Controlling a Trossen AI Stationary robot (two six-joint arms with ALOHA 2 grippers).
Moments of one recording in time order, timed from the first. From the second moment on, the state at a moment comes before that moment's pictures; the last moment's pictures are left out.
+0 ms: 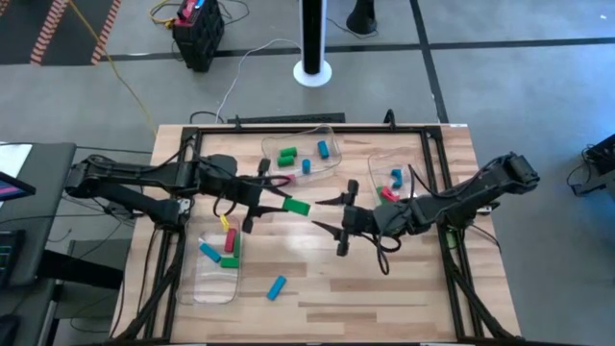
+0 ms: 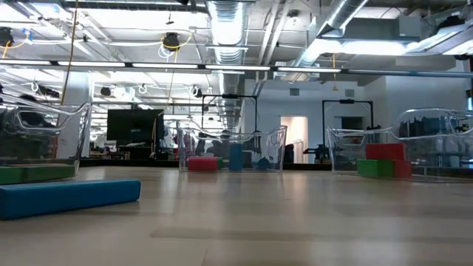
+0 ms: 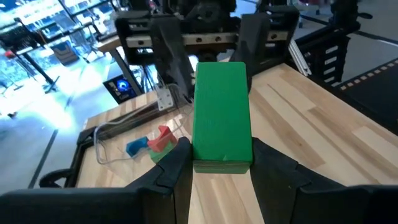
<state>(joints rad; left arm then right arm) -0.02 1.13 1.01 -0.14 0.10 0.39 0.34 1.41 0.99 0.28 0.57 -0.19</state>
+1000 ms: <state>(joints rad) -0.02 1.25 1.01 -0.04 0.05 0.40 0.31 1.46 0.99 0.35 0.52 -0.21</state>
